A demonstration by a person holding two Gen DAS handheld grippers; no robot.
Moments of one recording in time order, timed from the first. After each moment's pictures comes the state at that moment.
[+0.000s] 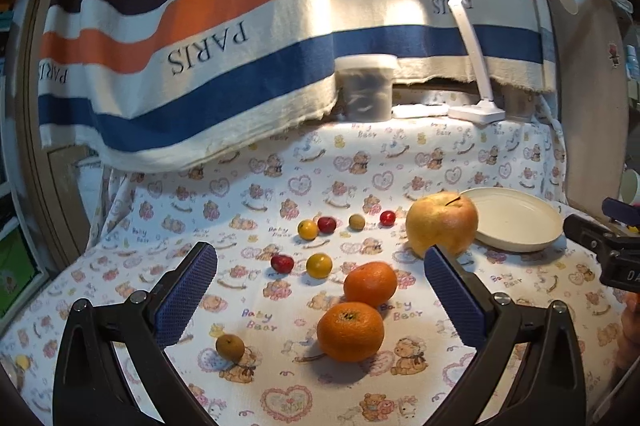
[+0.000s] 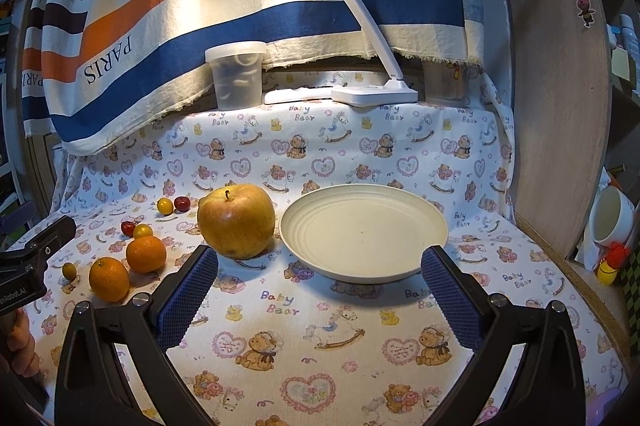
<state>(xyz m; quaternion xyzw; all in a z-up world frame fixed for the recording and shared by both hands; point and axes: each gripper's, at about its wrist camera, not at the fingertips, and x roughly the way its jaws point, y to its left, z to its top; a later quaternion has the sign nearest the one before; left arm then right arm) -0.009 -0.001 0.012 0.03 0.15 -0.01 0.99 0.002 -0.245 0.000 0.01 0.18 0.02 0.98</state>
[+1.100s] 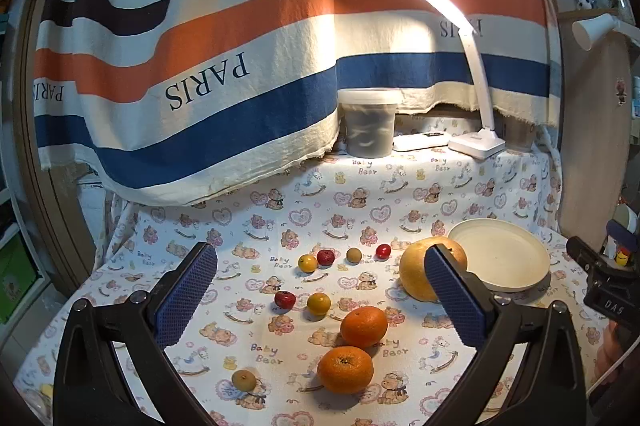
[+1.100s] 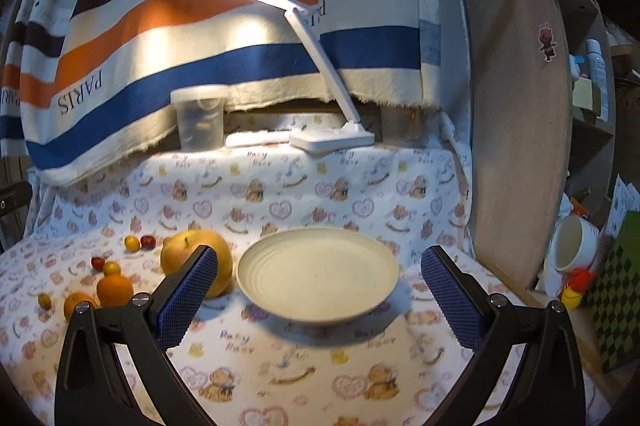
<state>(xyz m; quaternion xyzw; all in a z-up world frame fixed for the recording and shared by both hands) 0.008 0.002 0.075 0.02 0.17 0.00 0.98 0.001 -0.267 0.031 0.01 0.13 -0.03 0.99</state>
